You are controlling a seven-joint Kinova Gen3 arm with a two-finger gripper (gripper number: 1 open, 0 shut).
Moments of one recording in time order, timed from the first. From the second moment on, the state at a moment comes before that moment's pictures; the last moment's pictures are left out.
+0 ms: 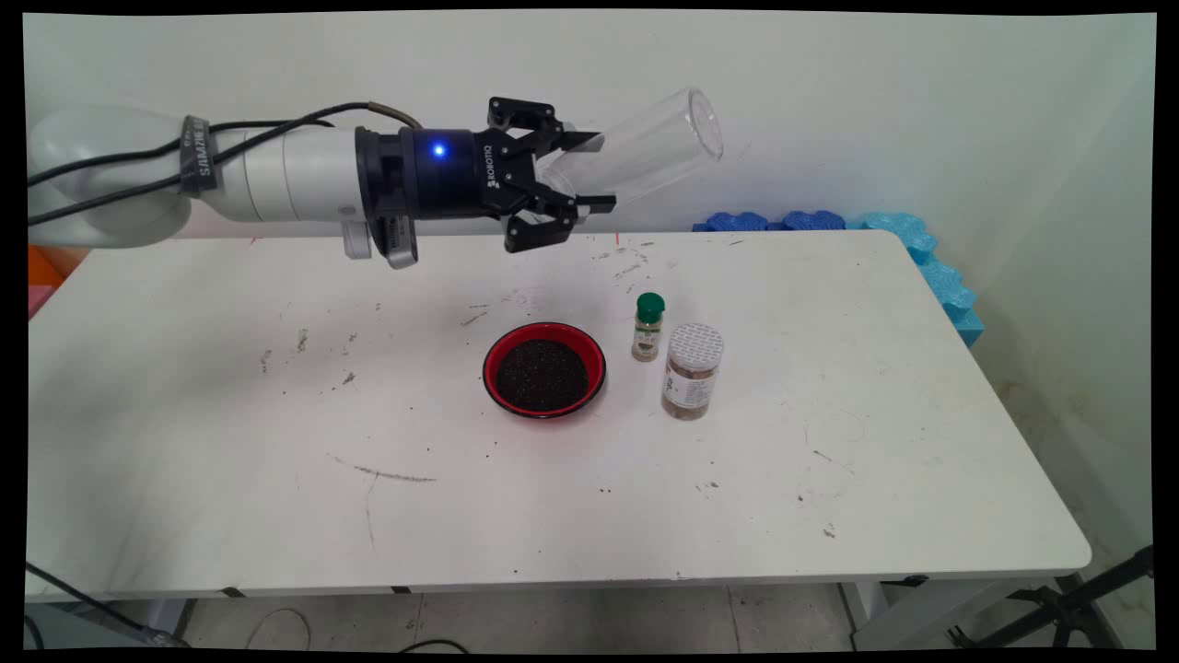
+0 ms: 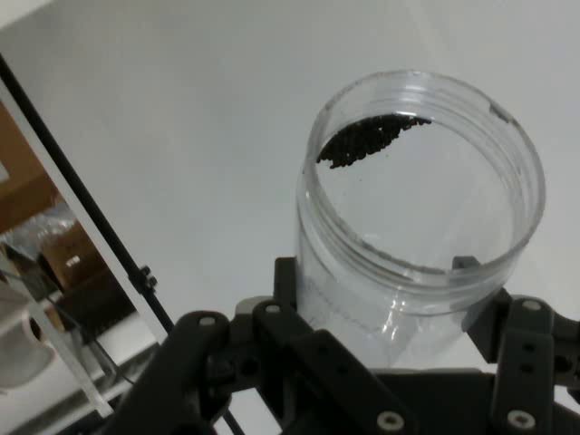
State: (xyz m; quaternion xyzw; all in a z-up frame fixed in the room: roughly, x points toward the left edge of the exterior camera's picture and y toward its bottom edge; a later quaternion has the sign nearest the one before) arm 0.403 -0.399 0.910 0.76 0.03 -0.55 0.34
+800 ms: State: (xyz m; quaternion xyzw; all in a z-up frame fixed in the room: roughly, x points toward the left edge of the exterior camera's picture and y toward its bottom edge) arm 0.412 -0.403 0.912 0.77 -0.10 -0.47 0.41
